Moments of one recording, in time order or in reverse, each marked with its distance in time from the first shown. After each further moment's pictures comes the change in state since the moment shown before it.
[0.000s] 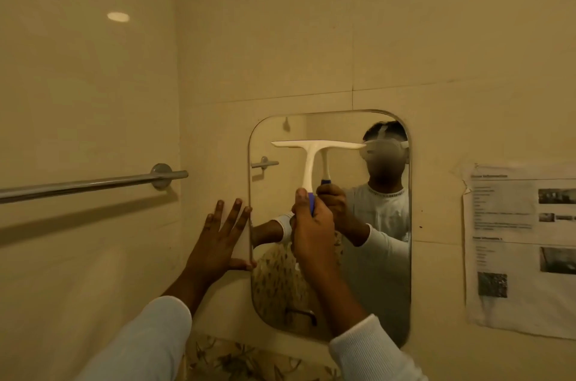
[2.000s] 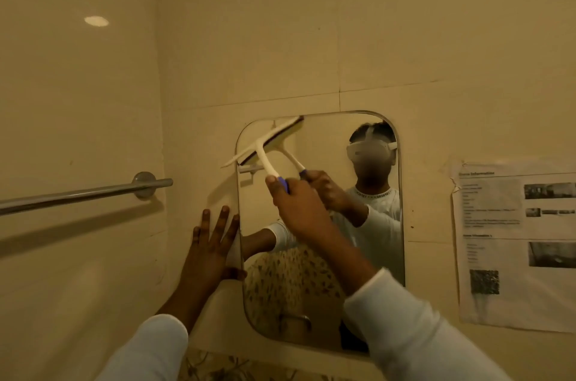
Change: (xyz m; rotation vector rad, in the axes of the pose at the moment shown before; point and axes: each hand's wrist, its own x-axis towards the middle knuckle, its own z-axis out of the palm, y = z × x) left_hand 0.010 0.001 0.019 -0.038 0.047 -0.044; right_hand 0.032 -0.050 -0.002 -0.569 -0.296 -0.103
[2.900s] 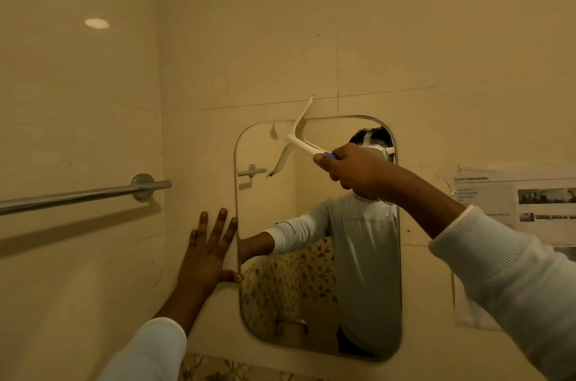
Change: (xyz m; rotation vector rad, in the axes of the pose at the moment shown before) left_hand -0.001 0.000 -0.003 0.032 0.004 -0.022; right_hand 0.044 -0.007 -0.125 -0.412 -0.151 -0.001
